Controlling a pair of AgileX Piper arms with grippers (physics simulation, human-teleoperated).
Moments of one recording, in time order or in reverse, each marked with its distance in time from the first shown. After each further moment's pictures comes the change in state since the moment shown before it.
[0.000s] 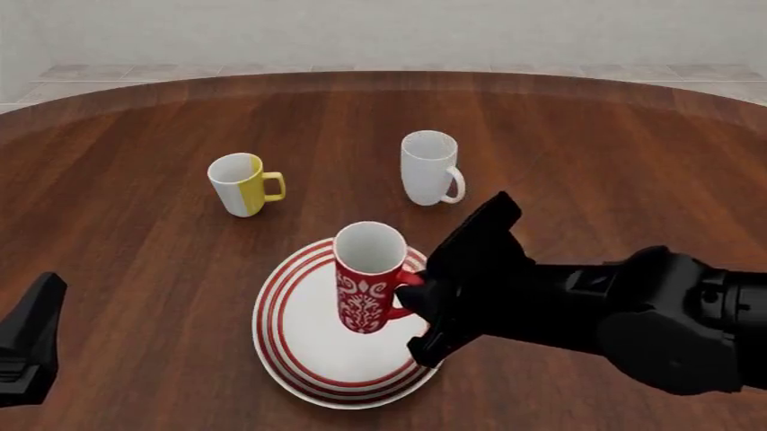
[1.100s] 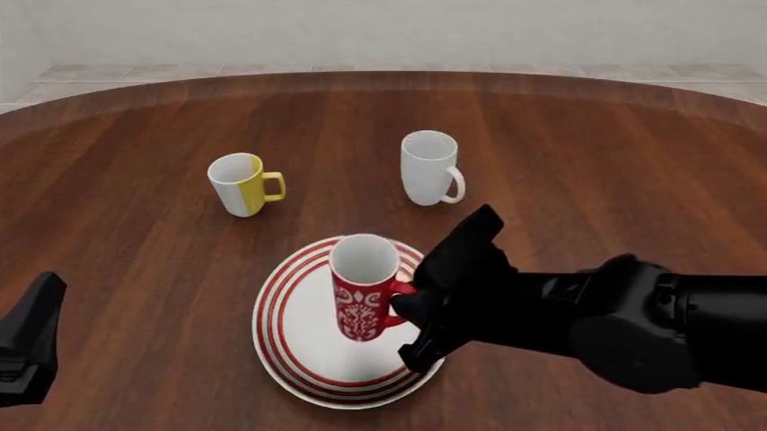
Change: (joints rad) left arm -0.001 0.000 -0.001 0.000 -0.002; right arm -0.002 0.077 0.007 -0.053 -0.009
